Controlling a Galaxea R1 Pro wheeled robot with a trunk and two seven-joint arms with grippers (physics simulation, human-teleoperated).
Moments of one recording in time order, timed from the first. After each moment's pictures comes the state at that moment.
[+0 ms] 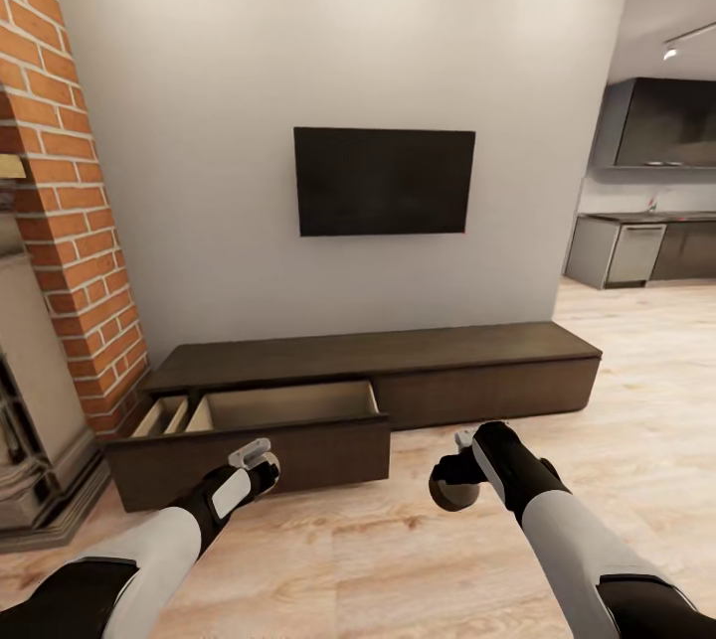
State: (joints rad) left arm -0.83 -0.03 -0.05 -0.15 0.57 0.21 0.20; right arm -0.80 0.01 0.00 -0.50 0.12 0.81 0.16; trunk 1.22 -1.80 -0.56
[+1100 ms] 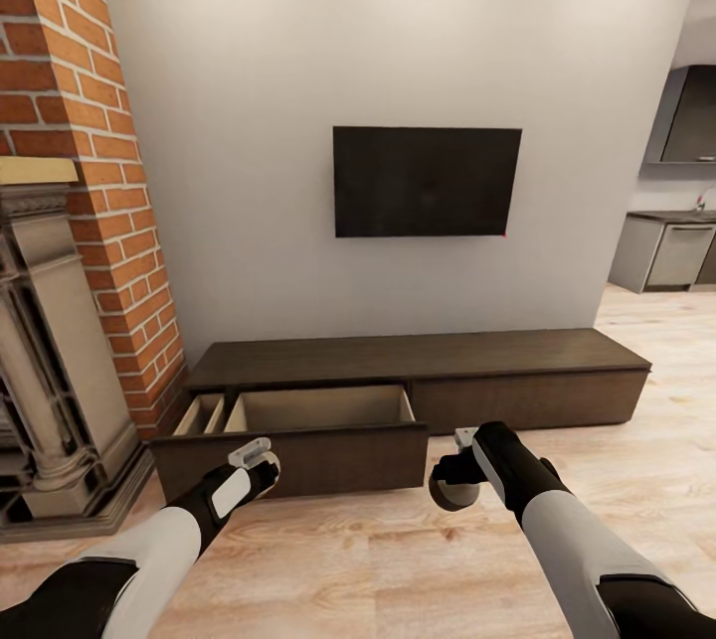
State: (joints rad) left arm -0.83 -0.03 -0.05 -0.16 0.57 0.21 0.20; right arm -0.80 0.01 0.00 -0.50 0.12 0.81 0.16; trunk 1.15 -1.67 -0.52
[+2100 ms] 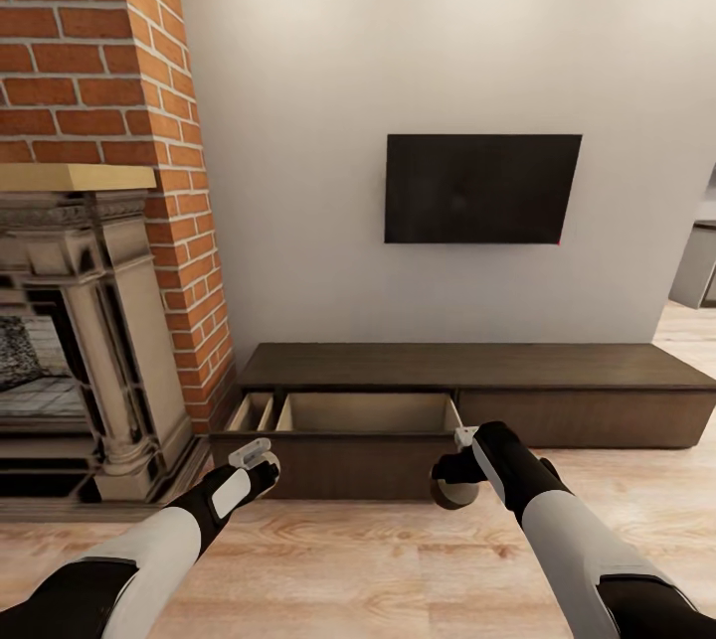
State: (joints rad) left arm -0.83 -0.03 -0.05 -0.15 0.57 0.21 0.20; right arm -0.80 0.01 -0.01 -0.50 0.12 0.80 0.17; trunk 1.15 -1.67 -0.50
